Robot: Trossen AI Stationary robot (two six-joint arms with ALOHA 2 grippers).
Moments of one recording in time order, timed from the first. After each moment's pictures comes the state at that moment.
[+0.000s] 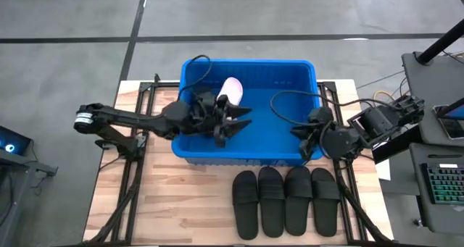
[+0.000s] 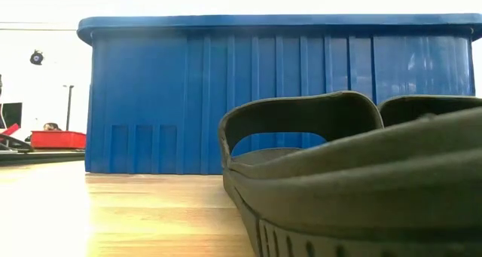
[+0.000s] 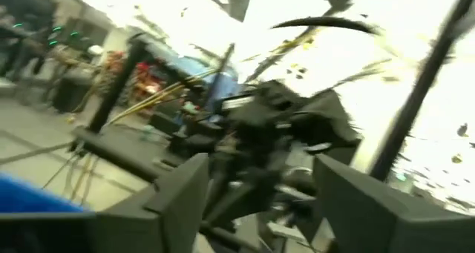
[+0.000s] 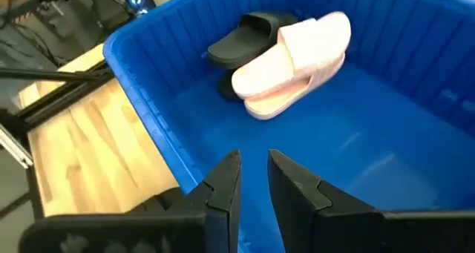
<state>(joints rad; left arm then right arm) -0.05 1.44 1.18 0.65 -0.12 -0.45 0.48 1.20 1.53 -1.22 0.70 0.96</state>
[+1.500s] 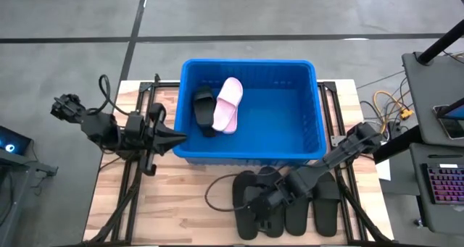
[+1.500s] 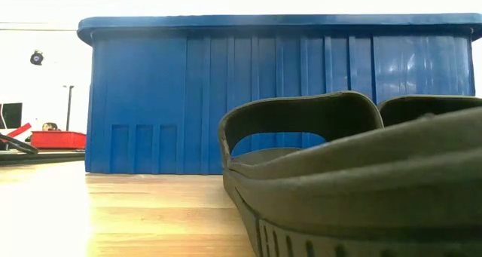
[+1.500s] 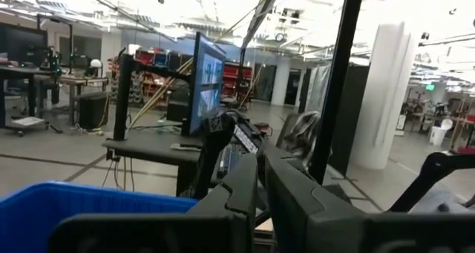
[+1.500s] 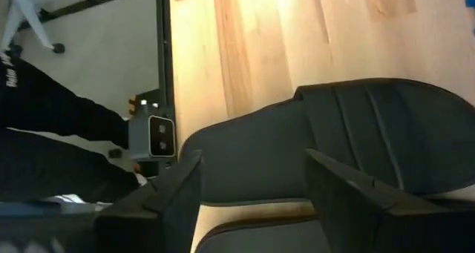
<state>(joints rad) -0.53 0.93 1.16 0.03 -0.53 -0.07 0.56 1.85 1.58 -0.69 0.09 0.69</state>
